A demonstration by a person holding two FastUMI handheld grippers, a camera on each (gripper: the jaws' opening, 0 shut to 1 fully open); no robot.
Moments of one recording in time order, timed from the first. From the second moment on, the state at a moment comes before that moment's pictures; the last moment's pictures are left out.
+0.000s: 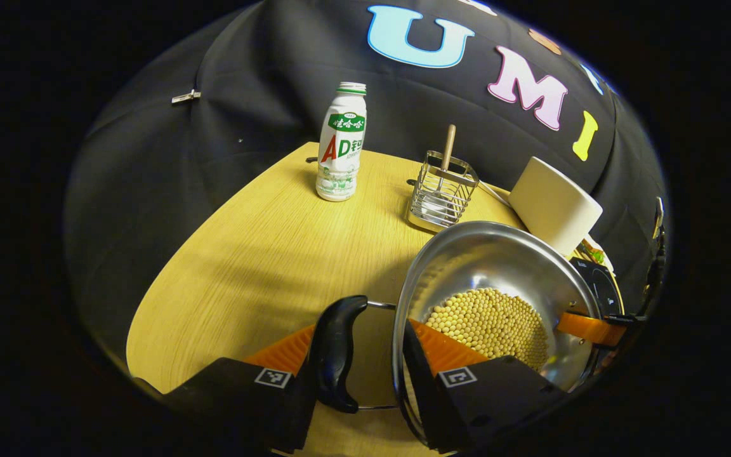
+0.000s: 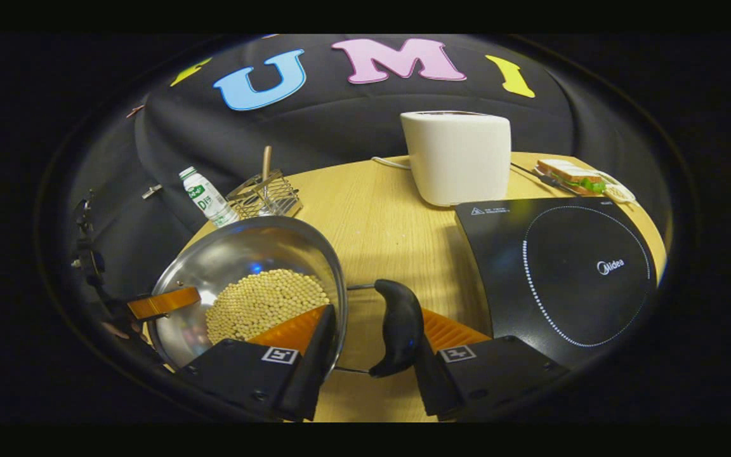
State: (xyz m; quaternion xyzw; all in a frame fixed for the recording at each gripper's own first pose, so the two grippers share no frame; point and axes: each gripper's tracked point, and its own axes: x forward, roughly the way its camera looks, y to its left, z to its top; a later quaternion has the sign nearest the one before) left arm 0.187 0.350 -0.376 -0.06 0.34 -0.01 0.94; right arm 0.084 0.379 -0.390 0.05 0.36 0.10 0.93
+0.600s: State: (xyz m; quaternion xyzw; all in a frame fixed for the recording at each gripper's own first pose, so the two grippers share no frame) left arm 0.171 0.348 -0.372 -0.07 0.34 0.01 0.94; right arm 0.080 0.376 -0.392 0.04 0.38 0.10 0.92
